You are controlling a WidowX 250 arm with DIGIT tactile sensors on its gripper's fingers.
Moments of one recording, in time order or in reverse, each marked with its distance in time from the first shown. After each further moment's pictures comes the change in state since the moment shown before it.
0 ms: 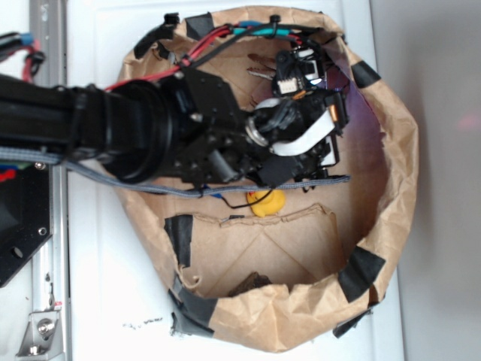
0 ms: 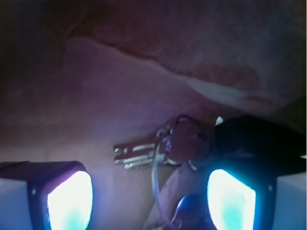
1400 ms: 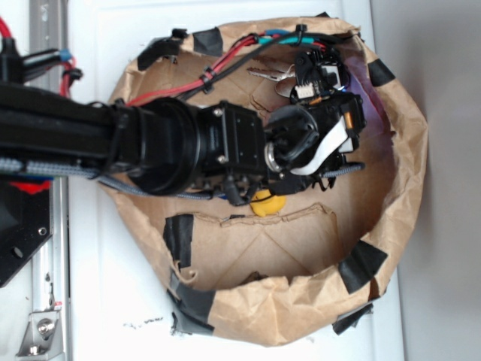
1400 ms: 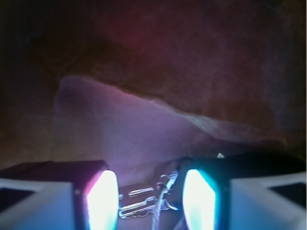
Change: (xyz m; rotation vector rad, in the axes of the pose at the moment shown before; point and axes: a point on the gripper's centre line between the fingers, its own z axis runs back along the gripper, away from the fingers) arm 0.004 0.000 -0.013 0.062 -0.054 -0.025
